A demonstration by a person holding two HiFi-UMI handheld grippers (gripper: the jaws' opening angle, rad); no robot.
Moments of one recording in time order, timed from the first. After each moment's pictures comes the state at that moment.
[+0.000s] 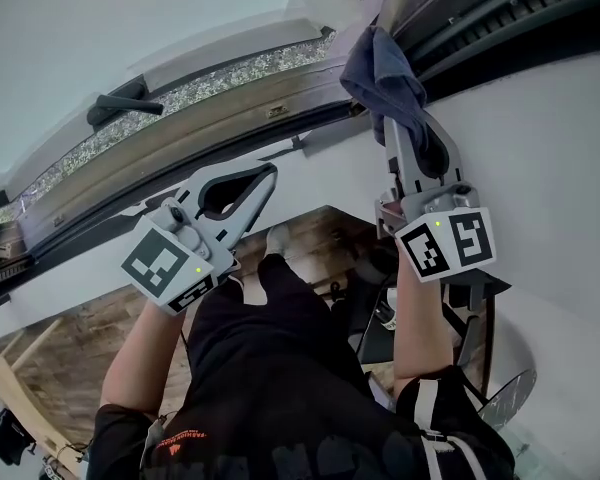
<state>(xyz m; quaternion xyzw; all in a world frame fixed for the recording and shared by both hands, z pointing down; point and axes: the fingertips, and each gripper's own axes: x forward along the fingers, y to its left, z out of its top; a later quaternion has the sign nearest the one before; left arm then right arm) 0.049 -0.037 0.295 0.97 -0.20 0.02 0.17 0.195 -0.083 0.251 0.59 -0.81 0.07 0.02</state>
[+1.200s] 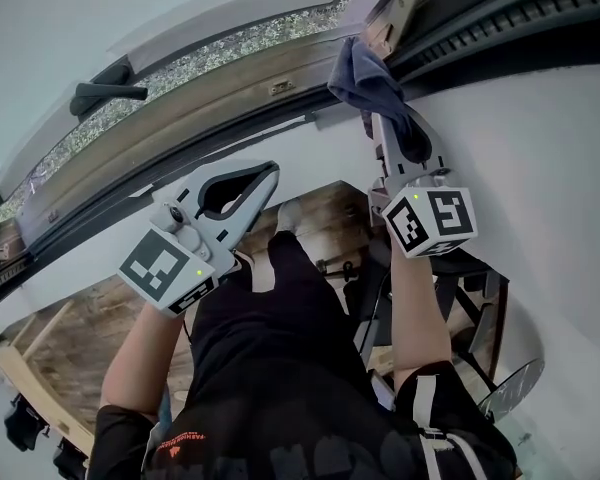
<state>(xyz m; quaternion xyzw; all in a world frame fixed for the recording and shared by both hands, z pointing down) 0.052 -0.031 0.344 0.96 -0.19 0.06 0.20 0.205 -0.087 0.373 0.61 -0.78 0.16 0.05</state>
